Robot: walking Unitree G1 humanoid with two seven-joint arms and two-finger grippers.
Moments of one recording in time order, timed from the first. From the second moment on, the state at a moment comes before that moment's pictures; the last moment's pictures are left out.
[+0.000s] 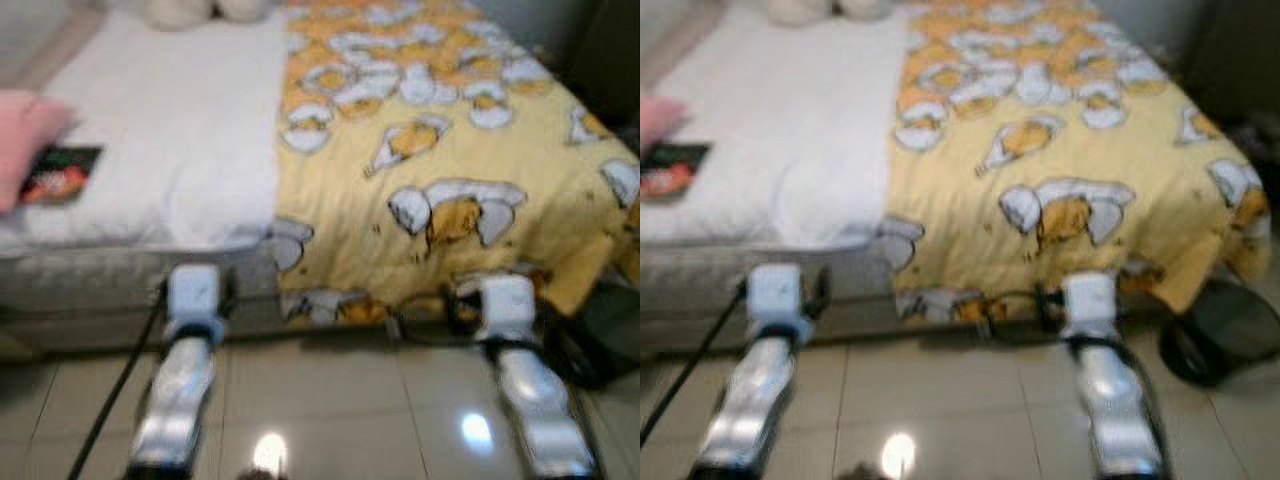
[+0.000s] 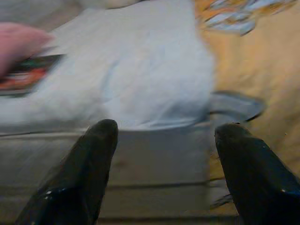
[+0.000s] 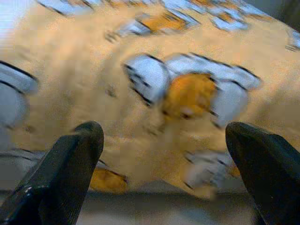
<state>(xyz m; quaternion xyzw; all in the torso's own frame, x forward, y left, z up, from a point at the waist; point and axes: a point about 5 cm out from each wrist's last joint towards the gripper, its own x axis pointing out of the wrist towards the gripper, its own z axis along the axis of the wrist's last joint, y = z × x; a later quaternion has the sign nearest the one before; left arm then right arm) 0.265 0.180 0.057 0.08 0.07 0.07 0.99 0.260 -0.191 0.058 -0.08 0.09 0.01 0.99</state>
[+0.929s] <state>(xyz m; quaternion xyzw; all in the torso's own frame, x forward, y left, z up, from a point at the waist) 0.285 0.153 0.085 0.04 0.04 0.02 1.00 0.263 -0.180 0.068 0.01 0.03 0.03 1.00</state>
